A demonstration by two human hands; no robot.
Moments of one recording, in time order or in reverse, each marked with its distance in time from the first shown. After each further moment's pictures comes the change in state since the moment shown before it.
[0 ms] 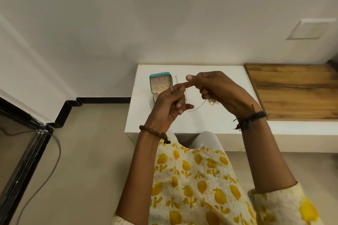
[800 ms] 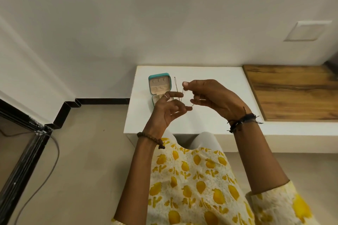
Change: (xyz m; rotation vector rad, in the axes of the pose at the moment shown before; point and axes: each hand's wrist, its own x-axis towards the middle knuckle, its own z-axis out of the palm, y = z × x) left_hand -0.002 -0.010 -0.013 0.083 0.066 -0.045; right_hand 0.009 0.017 0.007 0.115 -0.022 0.117
